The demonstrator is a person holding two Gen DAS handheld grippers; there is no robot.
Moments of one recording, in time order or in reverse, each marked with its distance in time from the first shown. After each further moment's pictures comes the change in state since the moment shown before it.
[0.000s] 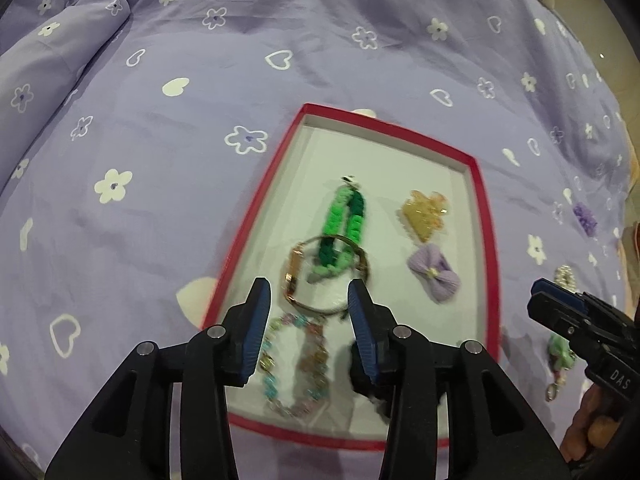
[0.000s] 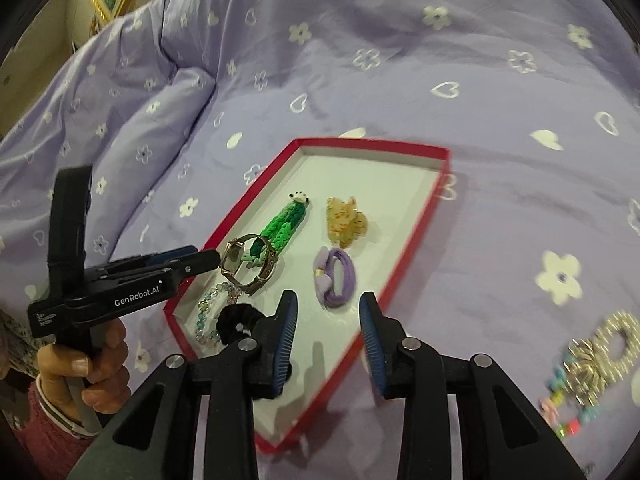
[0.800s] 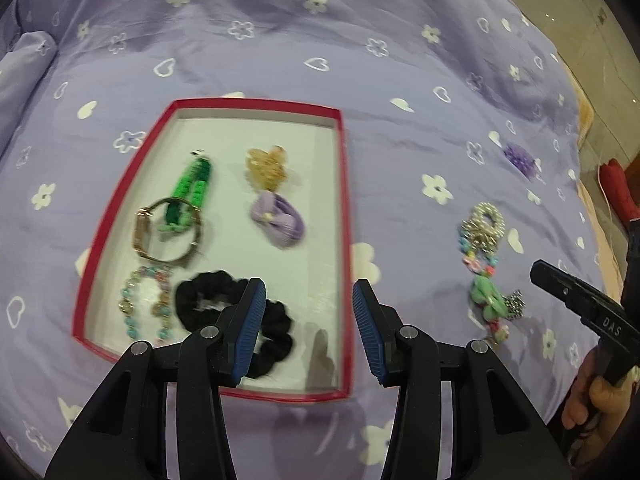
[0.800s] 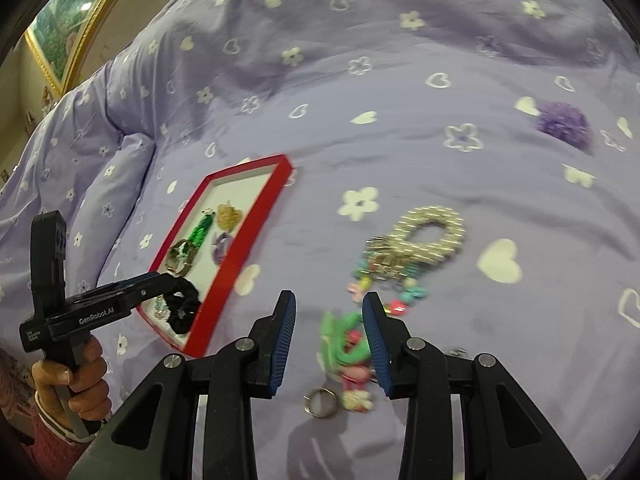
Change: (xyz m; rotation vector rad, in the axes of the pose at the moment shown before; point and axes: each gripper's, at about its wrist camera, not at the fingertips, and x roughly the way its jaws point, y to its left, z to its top) left arm -0.022 -0.107 -0.042 0.161 0.025 -0.134; right arm -0.111 -0.097 -0.073 0.215 -0.119 -0.140
